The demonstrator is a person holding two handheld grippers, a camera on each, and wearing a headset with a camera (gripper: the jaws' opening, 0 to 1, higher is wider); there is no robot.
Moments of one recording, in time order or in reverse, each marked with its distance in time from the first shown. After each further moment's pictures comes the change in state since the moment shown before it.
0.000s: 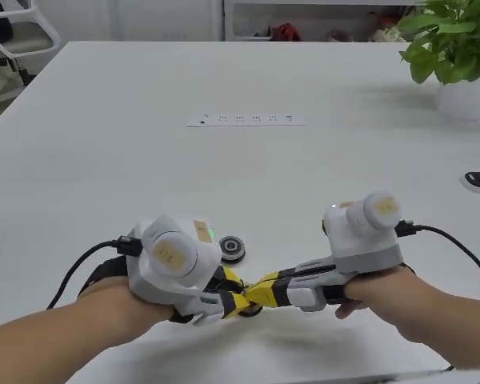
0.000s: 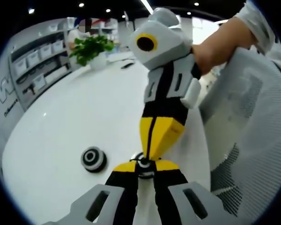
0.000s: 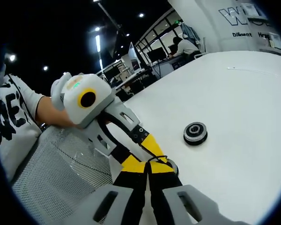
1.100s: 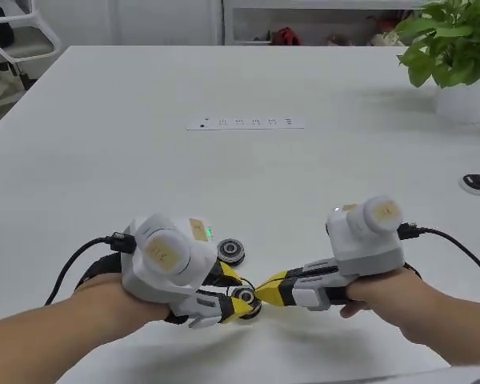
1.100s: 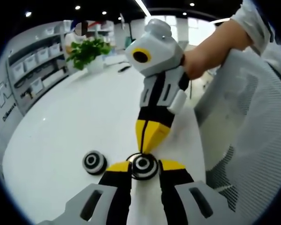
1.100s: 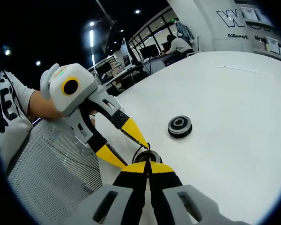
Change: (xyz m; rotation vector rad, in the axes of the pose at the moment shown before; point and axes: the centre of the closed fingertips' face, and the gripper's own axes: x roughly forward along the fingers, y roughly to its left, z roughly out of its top) left arm -0.012 -0.006 0.008 0.030 -0.012 -0.025; right arm -0.008 -0.016 -0.016 0.048 0.007 -0.073
